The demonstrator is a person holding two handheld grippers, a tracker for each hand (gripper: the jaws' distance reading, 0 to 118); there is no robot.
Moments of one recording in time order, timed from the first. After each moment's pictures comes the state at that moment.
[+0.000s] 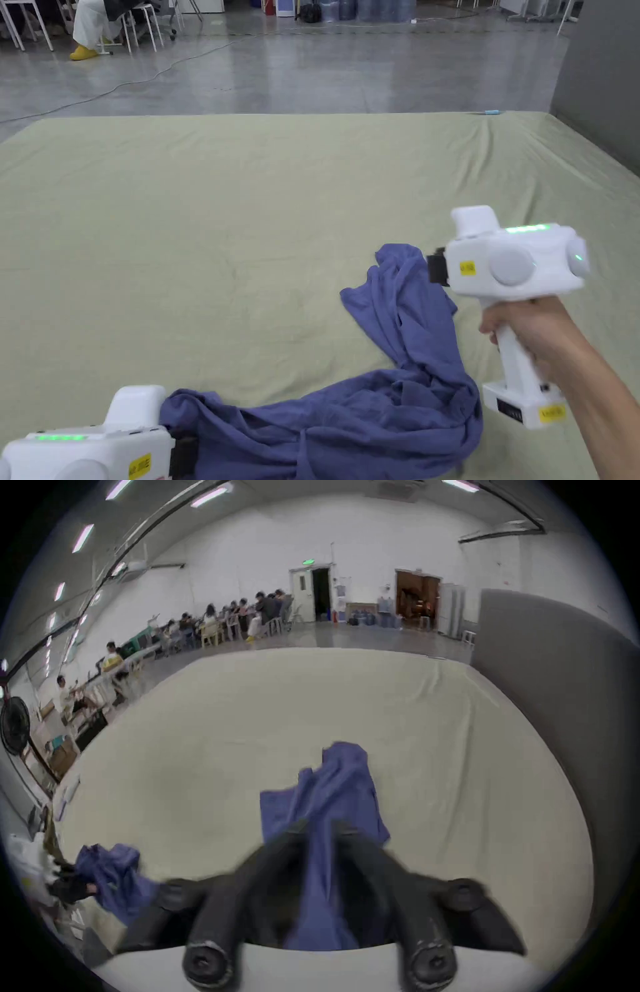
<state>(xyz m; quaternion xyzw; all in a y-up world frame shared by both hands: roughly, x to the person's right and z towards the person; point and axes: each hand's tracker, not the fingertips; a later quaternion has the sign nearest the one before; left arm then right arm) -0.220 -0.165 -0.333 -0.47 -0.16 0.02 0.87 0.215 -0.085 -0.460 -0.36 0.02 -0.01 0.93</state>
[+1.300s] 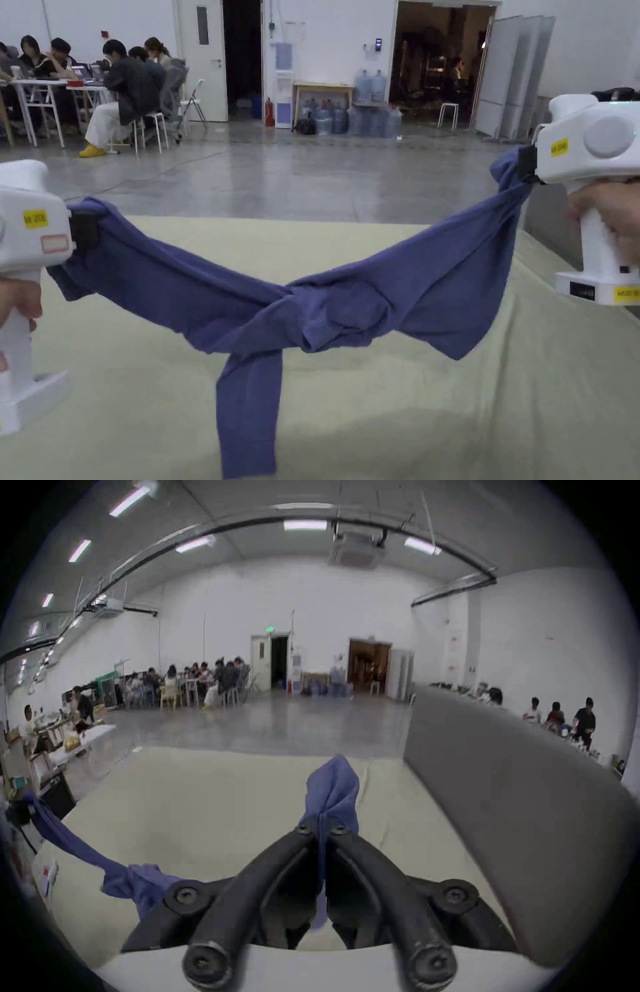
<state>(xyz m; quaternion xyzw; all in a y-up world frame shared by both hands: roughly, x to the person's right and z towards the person) -0.249 0.128 -0.482 -0.19 -0.07 0.08 0.98 0.326 0.196 -0.471 -0.17 -0.11 0.00 0.98</state>
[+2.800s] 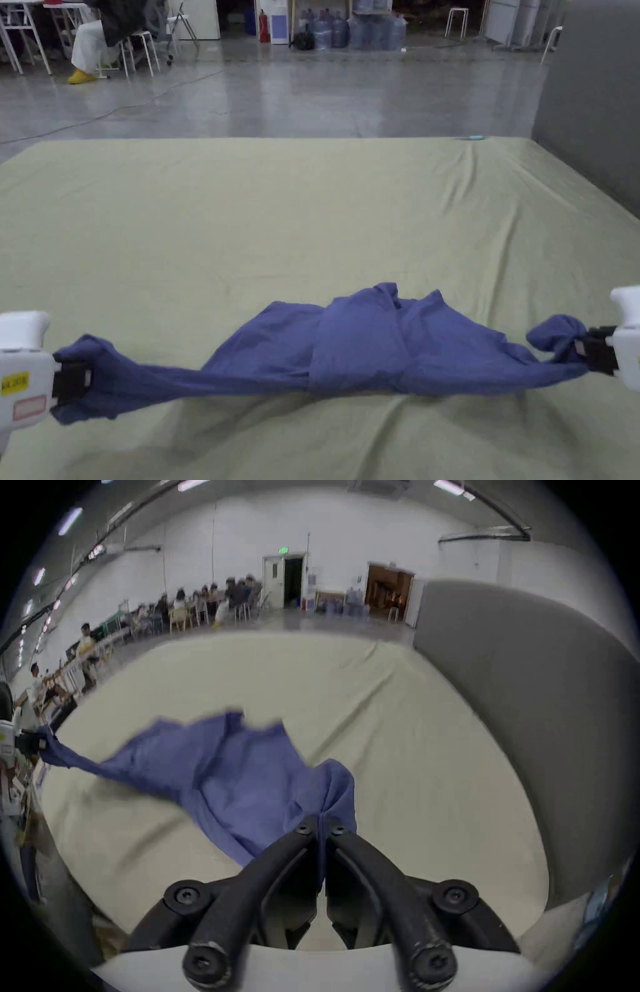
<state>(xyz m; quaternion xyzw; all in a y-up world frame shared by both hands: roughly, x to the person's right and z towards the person) -0.292 -0.082 -0.345 -0.43 -0.10 0.00 0.90 0.339 -0.092 -0.258 -0.40 -0.07 0.02 0.91</state>
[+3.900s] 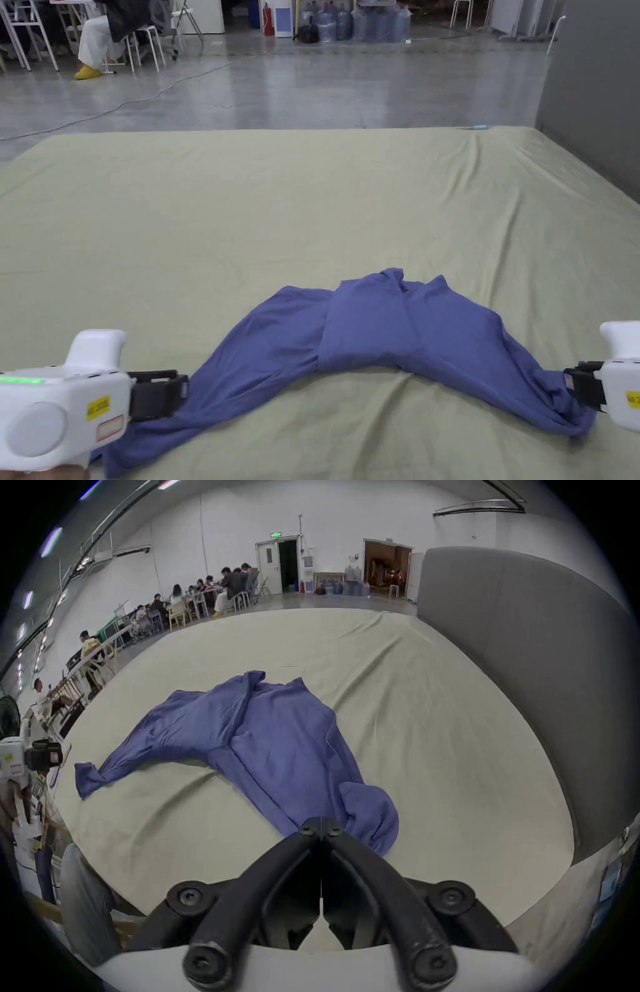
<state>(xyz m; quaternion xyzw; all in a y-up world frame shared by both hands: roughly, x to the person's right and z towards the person) -0.244 -0.102 -0.321 -0.40 -0.14 -0.03 0.90 0.316 -0.109 -0.220 -0.41 -0.06 -0.04 0.91</state>
